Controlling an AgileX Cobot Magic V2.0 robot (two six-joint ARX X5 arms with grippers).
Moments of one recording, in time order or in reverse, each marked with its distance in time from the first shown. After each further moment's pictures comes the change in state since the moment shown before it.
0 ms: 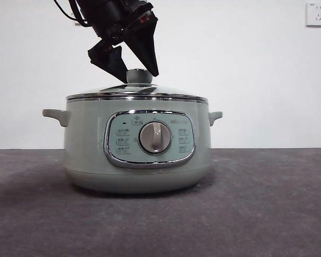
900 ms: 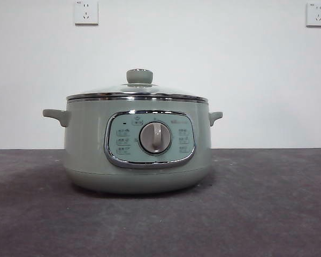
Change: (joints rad) left arm 0.014 -0.567 -0.014 -0.336 -0.005 -0.080; right arm 0.000 0.023 0.000 0.000 -0.105 0.000
